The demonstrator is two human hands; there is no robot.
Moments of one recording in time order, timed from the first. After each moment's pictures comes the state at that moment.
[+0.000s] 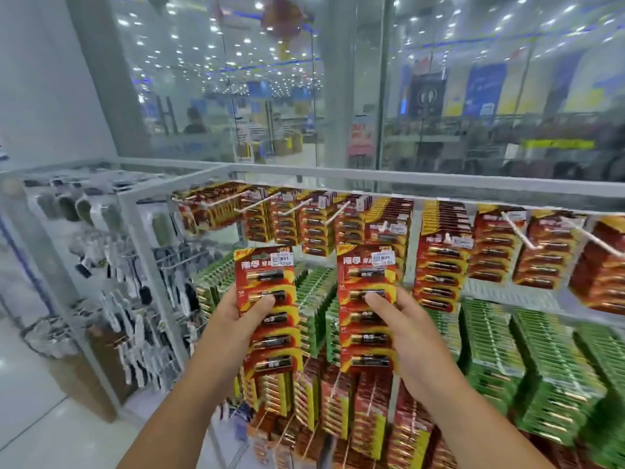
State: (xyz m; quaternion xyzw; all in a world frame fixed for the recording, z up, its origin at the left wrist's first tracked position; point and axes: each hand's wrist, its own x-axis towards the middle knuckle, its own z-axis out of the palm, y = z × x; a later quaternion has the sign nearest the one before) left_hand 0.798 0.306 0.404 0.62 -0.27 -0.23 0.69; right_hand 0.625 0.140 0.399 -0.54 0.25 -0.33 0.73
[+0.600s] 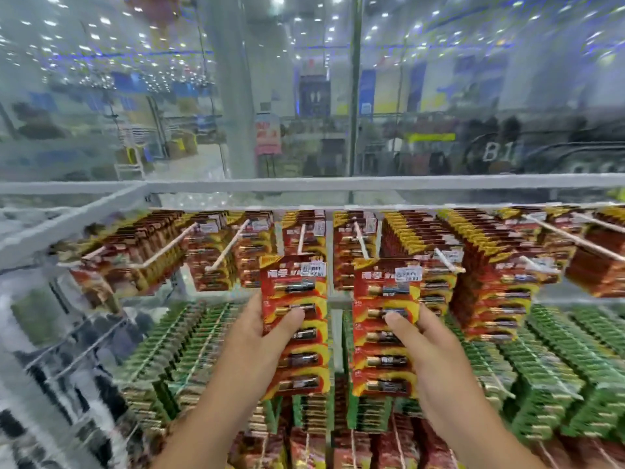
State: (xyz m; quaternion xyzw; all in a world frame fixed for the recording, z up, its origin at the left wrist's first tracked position) left_hand 0.989 0.182 0.399 0.58 -0.40 -0.35 0.61; right_hand 0.781 0.112 0.394 -0.48 0.37 -0.45 0.65
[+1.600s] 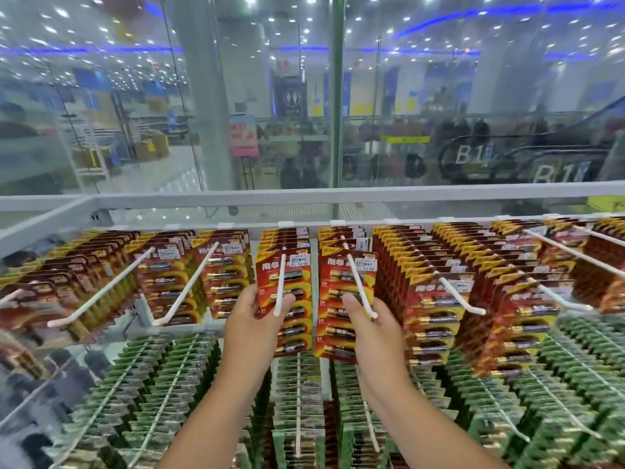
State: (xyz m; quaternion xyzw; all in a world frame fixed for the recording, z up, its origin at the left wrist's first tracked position) left_hand 1.011 0.069 0.396 0.62 -0.37 -0.28 0.63; right_hand 0.870 0.006 0.352 -0.46 0.44 -0.55 0.55
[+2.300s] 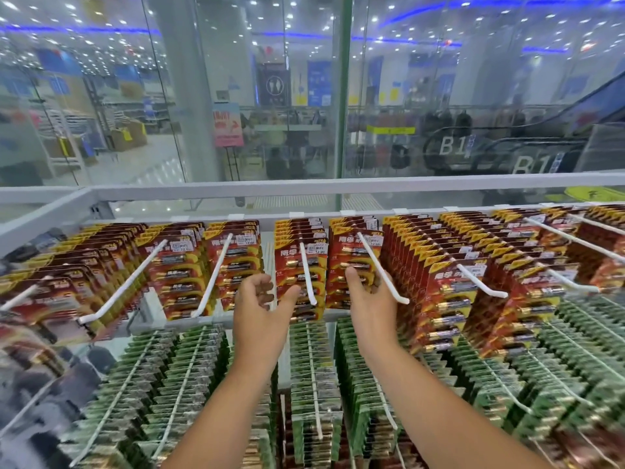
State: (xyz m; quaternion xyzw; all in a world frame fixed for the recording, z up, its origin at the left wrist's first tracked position) left_hand 1.051 0.048 0.365 0.66 -0.39 -0.21 0.61; right_hand 0.907 -0.023 0.356 -0.48 0.52 -0.57 0.42
